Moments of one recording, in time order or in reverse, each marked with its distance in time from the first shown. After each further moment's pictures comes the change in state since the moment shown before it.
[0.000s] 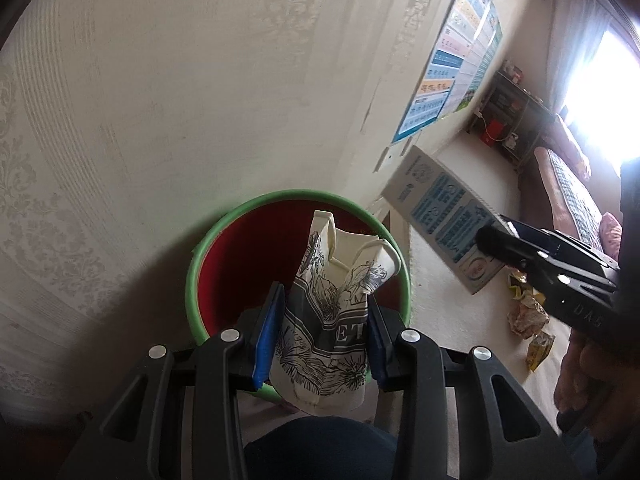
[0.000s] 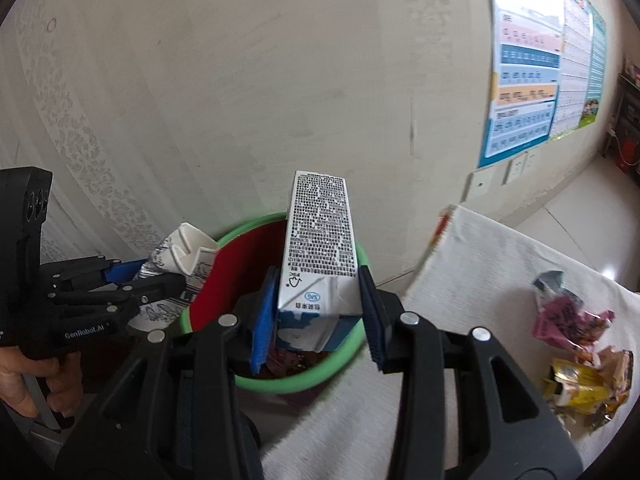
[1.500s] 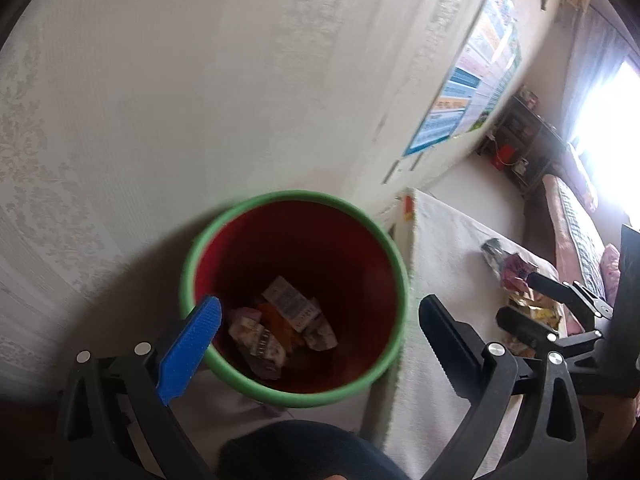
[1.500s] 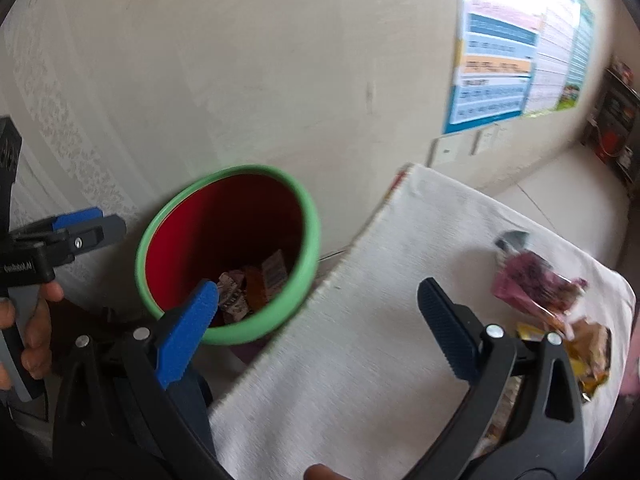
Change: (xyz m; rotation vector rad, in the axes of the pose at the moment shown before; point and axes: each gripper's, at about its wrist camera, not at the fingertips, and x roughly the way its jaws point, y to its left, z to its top) left arm 0.002 -0.007 -0.009 -0.089 -0.038 0.003; right arm -0.018 -0.040 -0.037 0.009 0.086 -0.116
